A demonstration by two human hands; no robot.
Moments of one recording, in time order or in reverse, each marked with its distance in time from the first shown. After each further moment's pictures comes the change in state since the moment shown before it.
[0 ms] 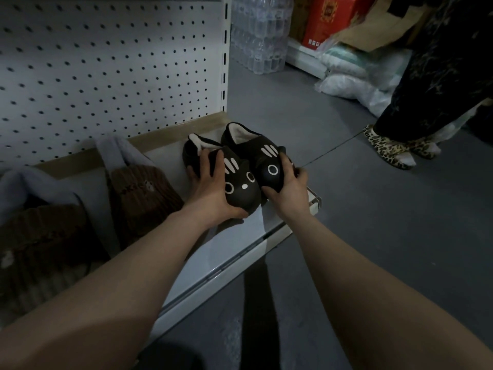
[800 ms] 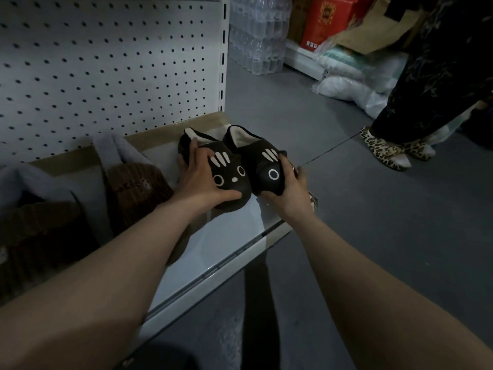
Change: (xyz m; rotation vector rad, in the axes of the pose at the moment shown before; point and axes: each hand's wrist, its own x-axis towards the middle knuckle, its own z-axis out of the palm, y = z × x) left_hand 0.016 -0.012 -0.005 -0.215 0.160 0.004; right_hand -0.002 0.009 -0.010 -0.066 -0.031 -0.026
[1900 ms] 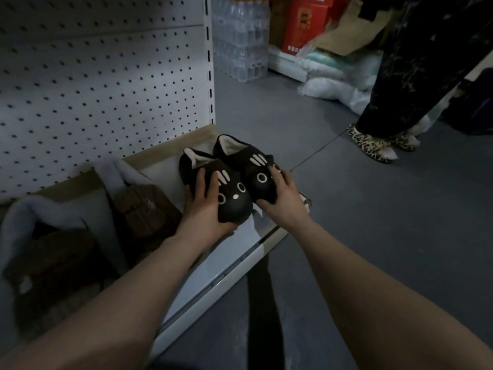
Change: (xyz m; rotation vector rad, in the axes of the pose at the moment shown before) left_hand -0.034 0.000 0.002 0.257 -0.142 0.090; right_hand -0.012 -0.007 -0.005 -0.054 -0.029 -0.080
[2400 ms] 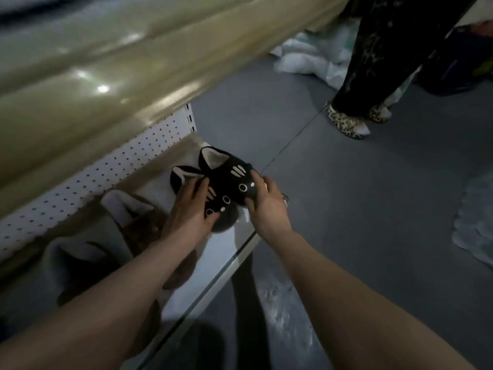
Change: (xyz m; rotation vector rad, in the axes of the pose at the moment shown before) left_hand -0.015 0.055 -0.101 0.090 -0.053 0.070; right_hand -0.047 -0.079 -0.066 -0.032 0.053 0.086
